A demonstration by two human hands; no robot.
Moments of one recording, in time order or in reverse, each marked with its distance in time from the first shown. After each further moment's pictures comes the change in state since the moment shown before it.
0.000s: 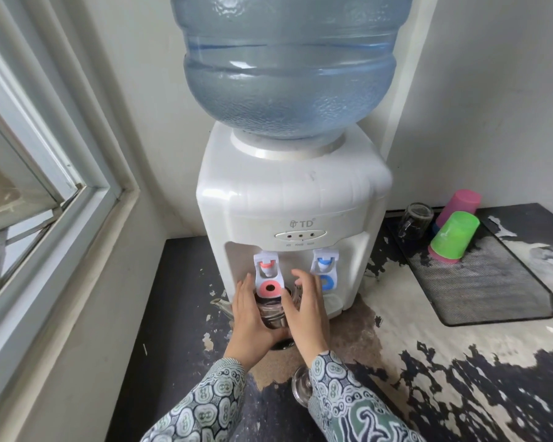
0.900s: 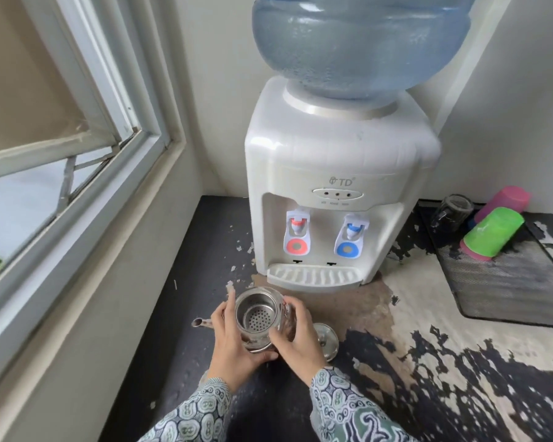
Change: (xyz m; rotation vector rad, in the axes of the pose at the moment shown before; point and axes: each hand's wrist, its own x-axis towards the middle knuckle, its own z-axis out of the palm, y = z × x) left_hand -0.117 -0.052 -0.019 -0.001 0.097 -0.211; right_hand -0.101 0.031 0.012 0.188 -0.523 0.116
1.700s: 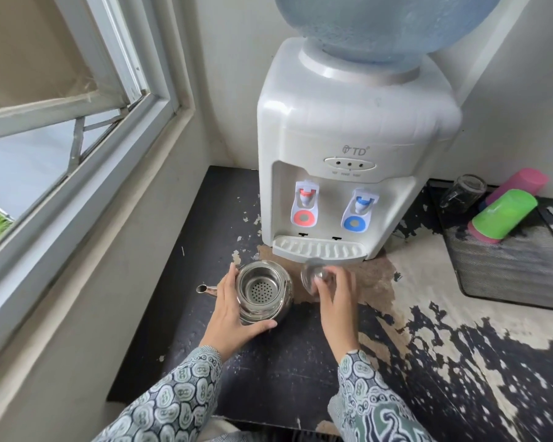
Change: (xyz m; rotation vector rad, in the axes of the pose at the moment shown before) left_hand -0.010 -0.007 -0.016 0.061 -0.138 -0.019; right_hand -0.002 0.009 -0.035 -0.205 0.419 -0.092
